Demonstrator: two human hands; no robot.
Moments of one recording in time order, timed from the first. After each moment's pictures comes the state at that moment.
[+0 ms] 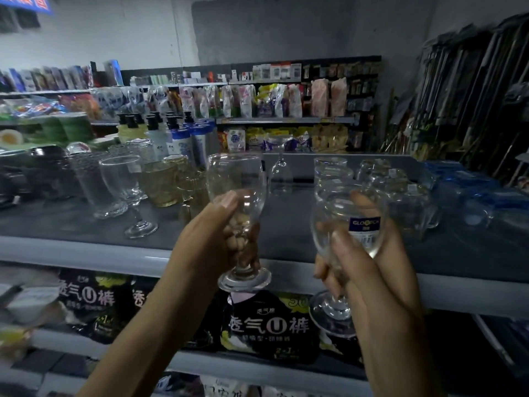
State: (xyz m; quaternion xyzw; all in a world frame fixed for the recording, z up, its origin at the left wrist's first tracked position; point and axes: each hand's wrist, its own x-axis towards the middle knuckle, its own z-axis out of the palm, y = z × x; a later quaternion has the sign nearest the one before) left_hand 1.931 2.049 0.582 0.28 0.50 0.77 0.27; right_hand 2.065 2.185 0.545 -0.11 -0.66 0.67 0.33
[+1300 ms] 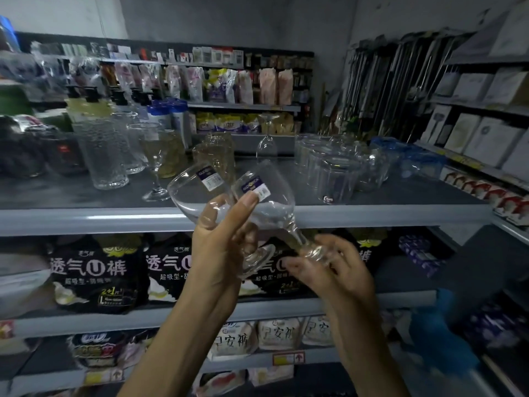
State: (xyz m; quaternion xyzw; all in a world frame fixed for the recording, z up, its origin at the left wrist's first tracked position) left_hand 1.944 1.949 0.538 0.25 0.37 0.83 0.33; right_hand 2.088 2.031 0.487 -0.20 -0.56 0.68 0.44
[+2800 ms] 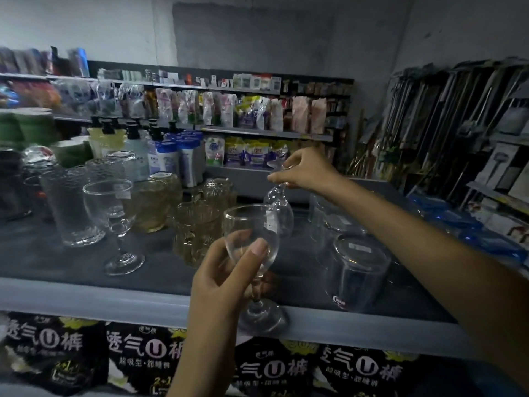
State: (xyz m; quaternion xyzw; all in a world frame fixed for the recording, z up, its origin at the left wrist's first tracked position) left_hand 1.912 2.061 0.560 0.22 0.48 0.83 0.17; right_hand 1.854 2.325 0.654 -0.24 -0.88 0.31 0.25
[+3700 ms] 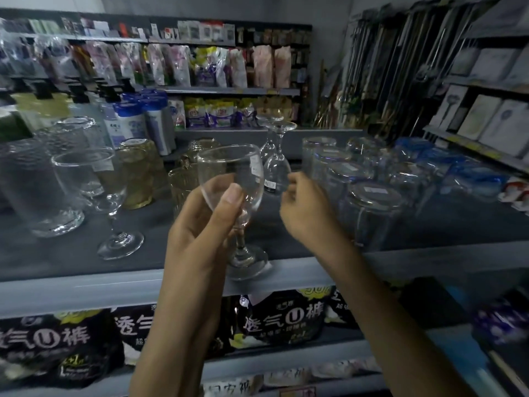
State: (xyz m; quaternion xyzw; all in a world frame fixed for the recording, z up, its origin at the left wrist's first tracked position) left_hand 1.863 2.021 0.568 0.29 0.46 0.81 0.23; right_hand 1.913 2.185 0.563 -0.40 -0.83 0.27 0.28
